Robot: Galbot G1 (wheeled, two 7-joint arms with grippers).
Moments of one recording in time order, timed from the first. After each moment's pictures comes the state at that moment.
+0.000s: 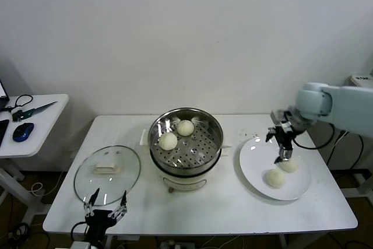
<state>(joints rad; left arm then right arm) 1.77 -1.49 -0.66 -2.03 -0.01 0.02 0.05 0.78 0.64 -1.80 1.46 0.49 -0.26 -0.91</state>
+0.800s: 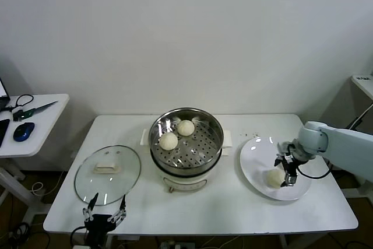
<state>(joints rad) 1.78 -1.51 -0.66 -2.02 0.01 0.02 0.05 0.30 0.63 -1.43 1.26 0.29 -0.26 -0.87</state>
